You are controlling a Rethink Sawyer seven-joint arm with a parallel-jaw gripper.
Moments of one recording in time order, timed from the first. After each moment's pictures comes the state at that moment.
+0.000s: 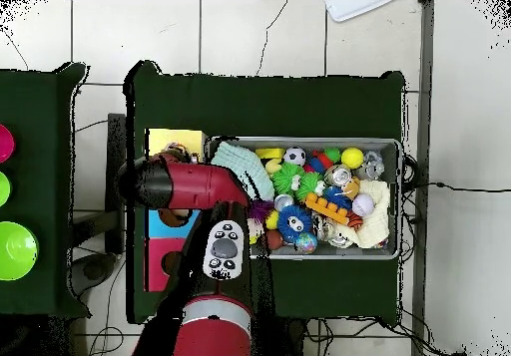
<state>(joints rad) 0.13 -0.45 -0.12 1.48 0.21 0.35 1.58</state>
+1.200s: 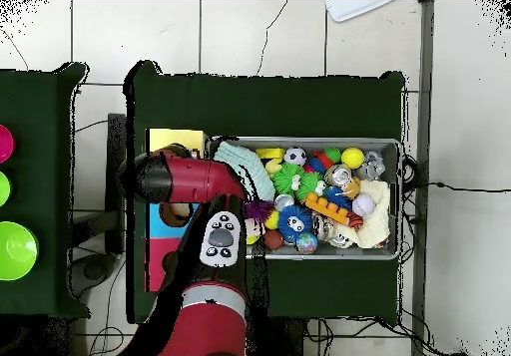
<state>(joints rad) 0.14 -0.40 -0.12 1.43 0.21 0.34 1.58</state>
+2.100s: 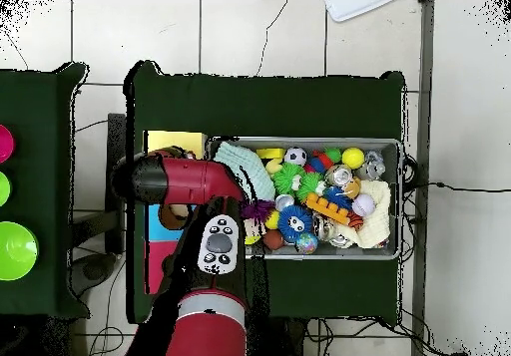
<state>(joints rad) 0.14 -0.44 -0.11 1.45 0.21 0.39 1.58</state>
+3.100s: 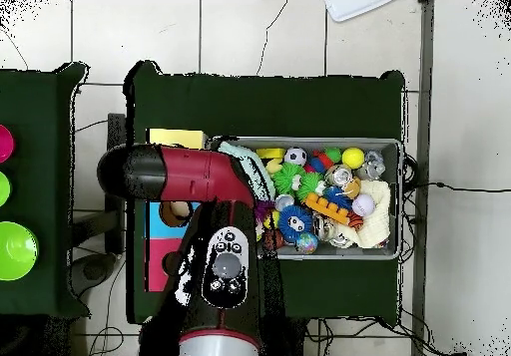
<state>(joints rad) 0.11 -0.59 -0.12 1.46 0.20 0.63 1.58</state>
